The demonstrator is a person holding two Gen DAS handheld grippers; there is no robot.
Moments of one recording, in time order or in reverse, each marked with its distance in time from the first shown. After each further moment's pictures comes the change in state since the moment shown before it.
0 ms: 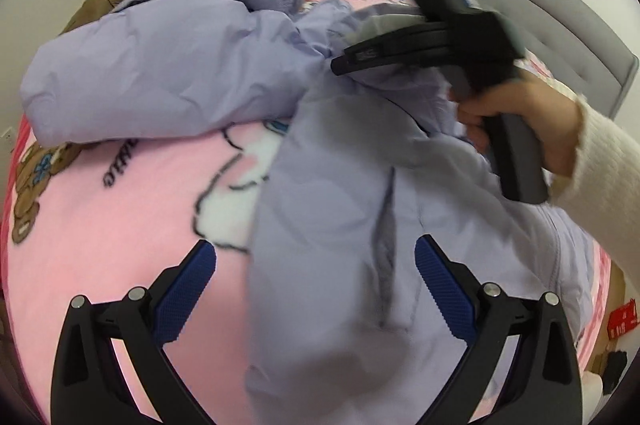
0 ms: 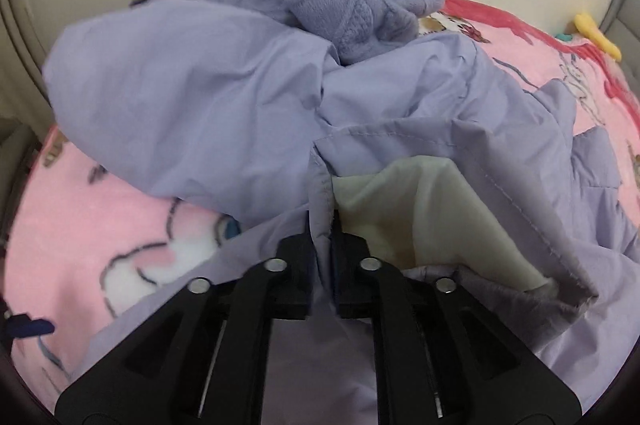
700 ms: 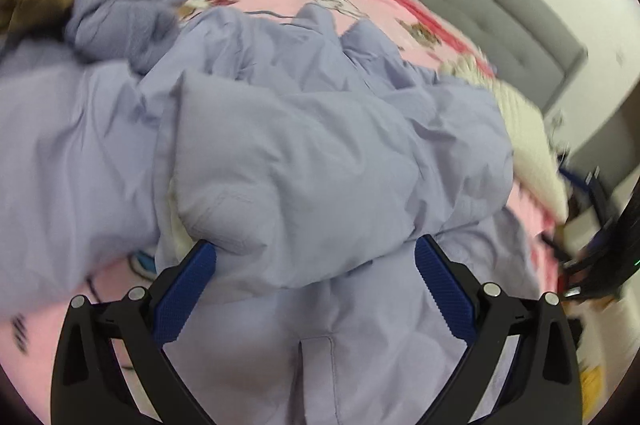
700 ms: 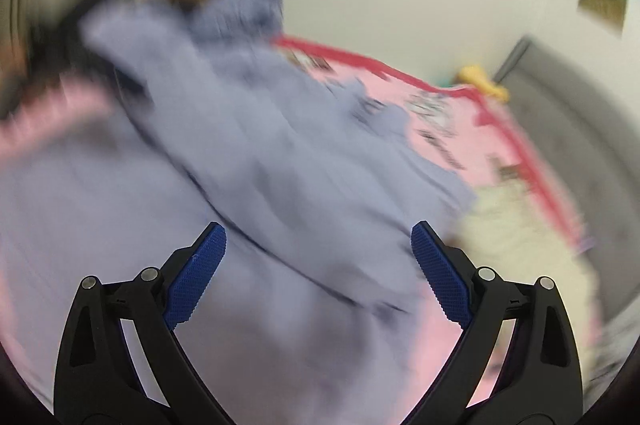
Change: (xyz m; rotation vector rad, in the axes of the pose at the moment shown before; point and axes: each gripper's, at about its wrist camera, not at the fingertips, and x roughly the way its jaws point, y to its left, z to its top) left arm 0.093 -0.040 0.120 0.058 0.107 -0.335; right arm -0.188 -0.092 -0.216 -0.243 -0.122 -0.517
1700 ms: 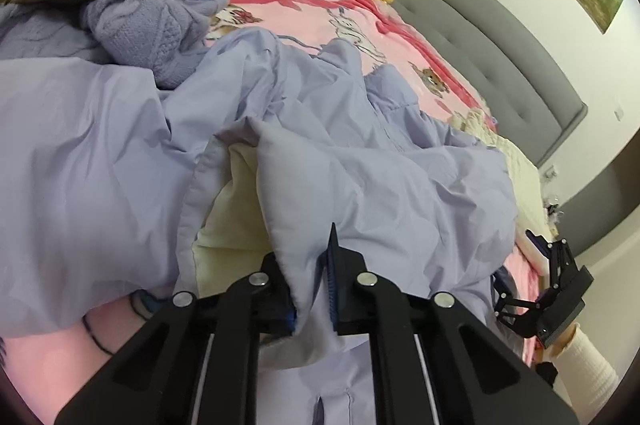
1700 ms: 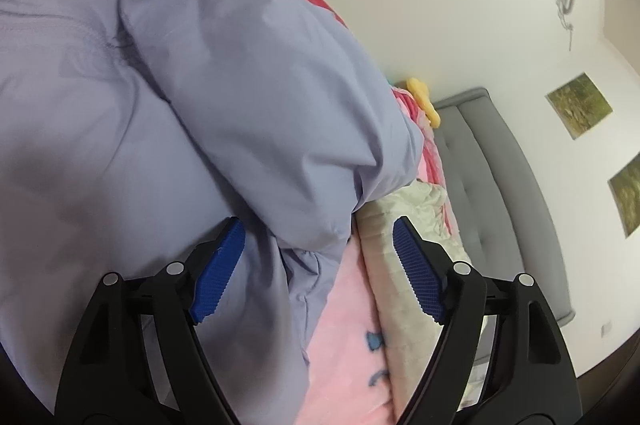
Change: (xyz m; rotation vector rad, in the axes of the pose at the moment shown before) left arm 0.005 0.029 0.024 -0.091 -0.103 -0.027; right arm 0.078 0.012 -0.040 -0.272 0.077 -0.318
